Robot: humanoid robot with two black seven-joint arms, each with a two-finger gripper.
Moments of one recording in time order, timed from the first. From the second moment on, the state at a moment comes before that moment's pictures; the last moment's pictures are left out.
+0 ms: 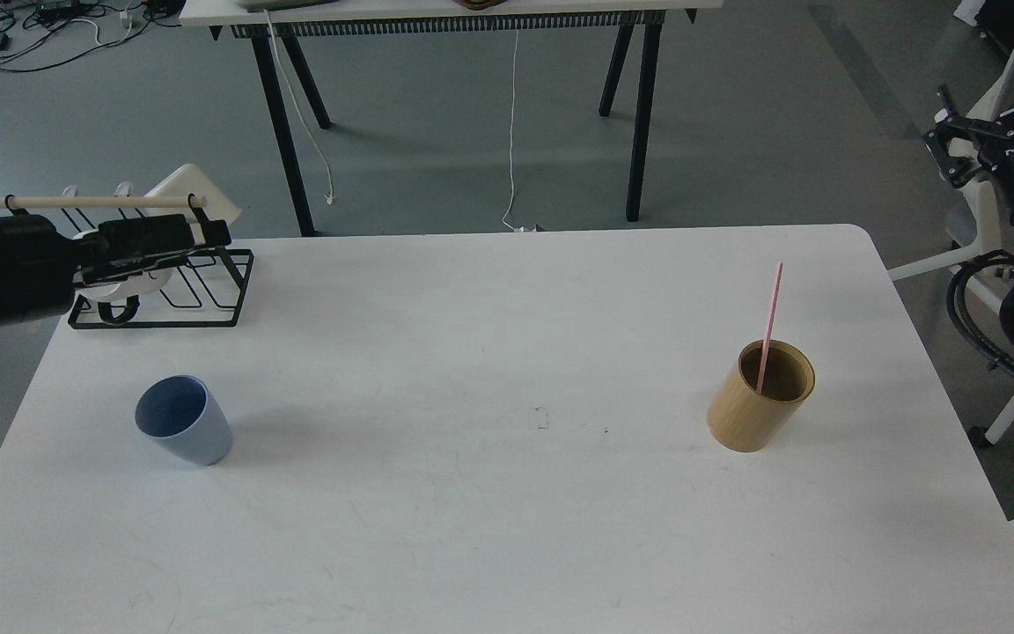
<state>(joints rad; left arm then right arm) -0.72 1.20 -0.50 -1.47 1.21 -0.46 -0.26 0.71 -0.50 1.08 0.60 0.11 0.49 0.18</state>
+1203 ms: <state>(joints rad) -0.65 1.02 -0.16 -1.11 1.61 -0.11 -0.40 0.72 -0.50 1.10 0.63 0.11 0.49 0.18</state>
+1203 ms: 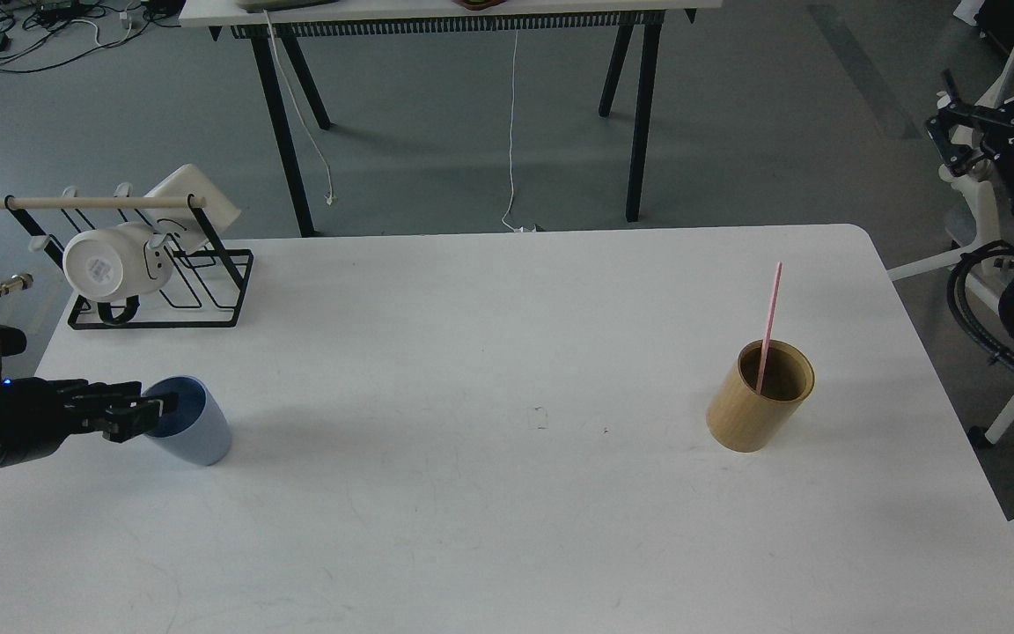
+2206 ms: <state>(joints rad) -1.04 0.69 -0.17 -1.28 1.79 -0.48 -0.25 0.96 -0.60 0.99 0.58 0.09 0.49 0.17</state>
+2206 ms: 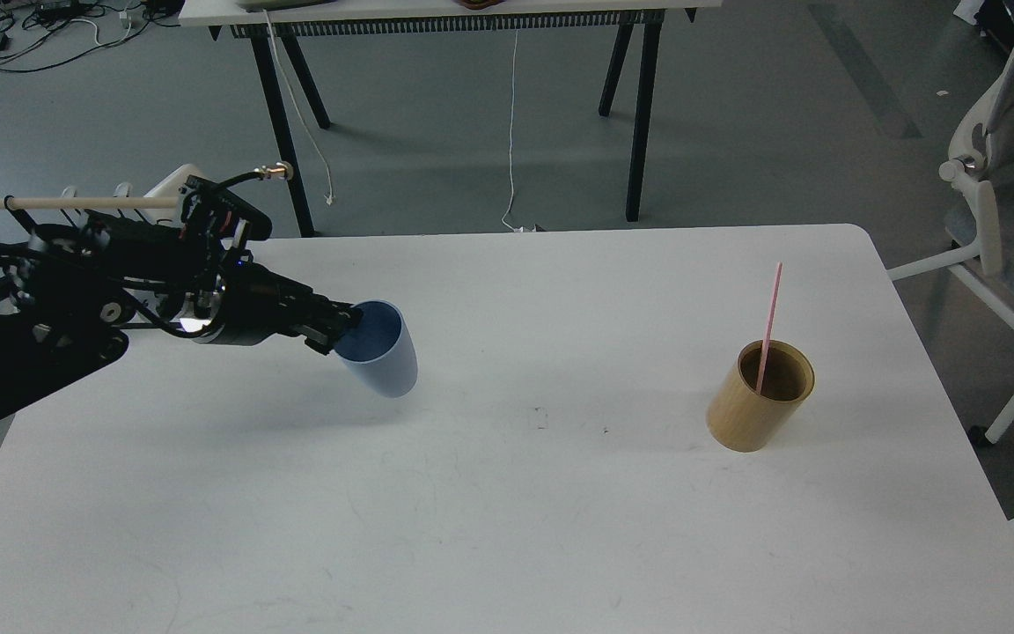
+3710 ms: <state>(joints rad) -1.00 0.22 -0.19 -1.17 2.07 -0.49 -0.13 0.90 -0.57 0.96 0.58 0.10 0.49 0.17</state>
